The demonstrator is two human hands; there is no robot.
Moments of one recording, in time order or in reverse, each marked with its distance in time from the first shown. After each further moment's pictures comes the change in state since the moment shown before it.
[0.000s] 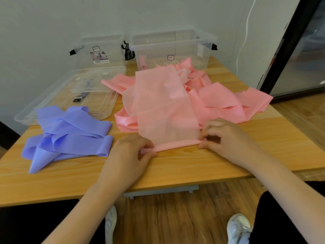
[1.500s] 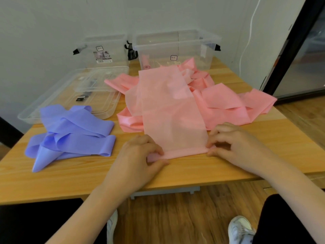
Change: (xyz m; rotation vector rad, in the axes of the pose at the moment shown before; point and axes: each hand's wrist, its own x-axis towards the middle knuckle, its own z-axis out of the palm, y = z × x) left_hand -0.001 0.009 0.000 -0.029 -0.069 0.059; right_hand -0.013 0.002 -0.009 -0.033 -0.082 -0.027
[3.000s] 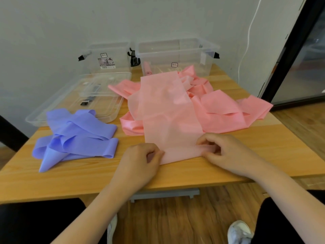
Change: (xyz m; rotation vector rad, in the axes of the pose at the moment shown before) left_hand 0.000 0.010 0.004 -0.150 0.089 -0.152; right_hand 0.002 -0.015 0.002 0.185 -0.068 0.073
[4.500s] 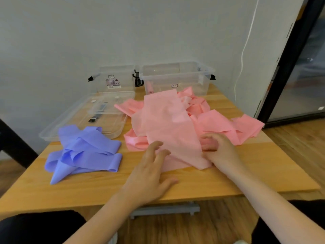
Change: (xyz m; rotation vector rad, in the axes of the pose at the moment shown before) left_hand 0.004 0.000 0.008 0.234 -0.145 0.216; right_hand 0.026 0.009 0.005 0.371 0.428 0.306
